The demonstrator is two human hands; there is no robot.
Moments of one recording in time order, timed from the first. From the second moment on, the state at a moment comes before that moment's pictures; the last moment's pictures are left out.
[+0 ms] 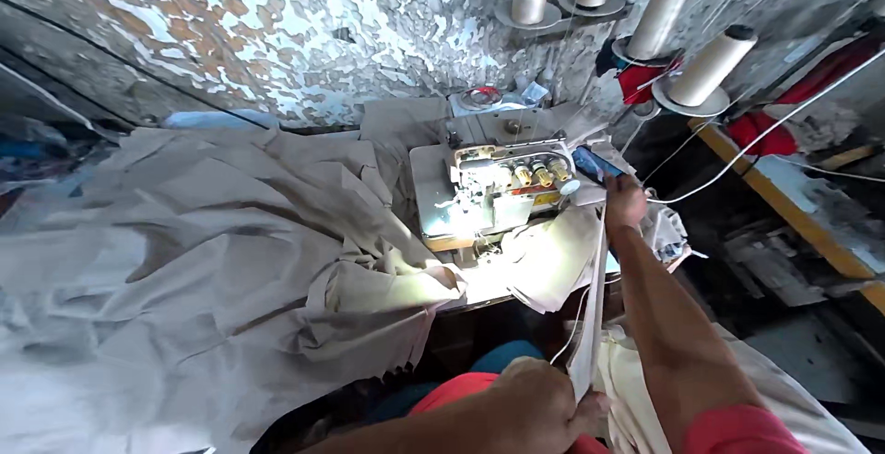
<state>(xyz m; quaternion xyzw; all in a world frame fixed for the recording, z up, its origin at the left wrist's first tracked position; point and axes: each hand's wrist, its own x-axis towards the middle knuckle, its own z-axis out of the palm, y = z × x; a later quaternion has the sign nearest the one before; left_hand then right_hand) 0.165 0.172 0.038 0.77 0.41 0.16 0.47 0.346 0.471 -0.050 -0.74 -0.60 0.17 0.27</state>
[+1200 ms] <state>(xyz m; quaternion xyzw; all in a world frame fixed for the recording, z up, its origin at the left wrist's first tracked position) 0.102 0.198 -0.015 0.65 0.61 0.44 0.12 0.291 0.276 -0.024 -0.17 -0.63 0.62 0.44</state>
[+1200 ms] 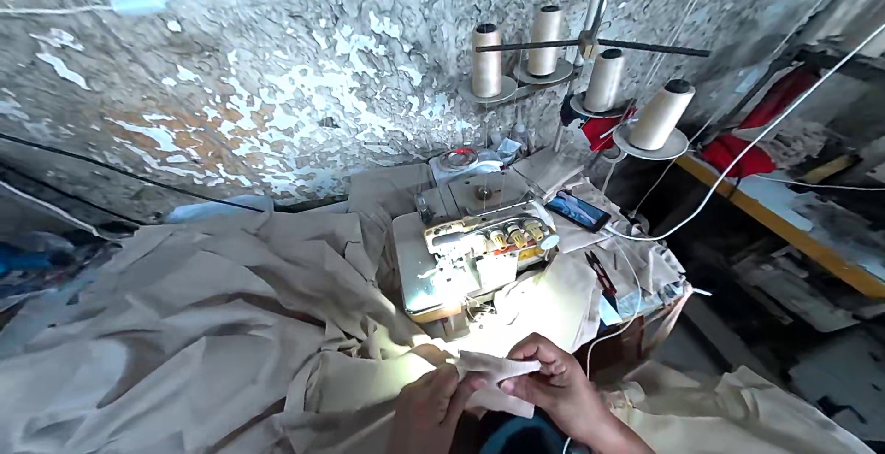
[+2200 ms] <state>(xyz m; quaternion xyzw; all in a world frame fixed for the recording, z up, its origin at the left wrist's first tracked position) 0.094 0.221 0.017 0.35 0.54 0.50 0.58 0.293 0.283 -0.033 -0.19 -0.86 0.19 0.43</state>
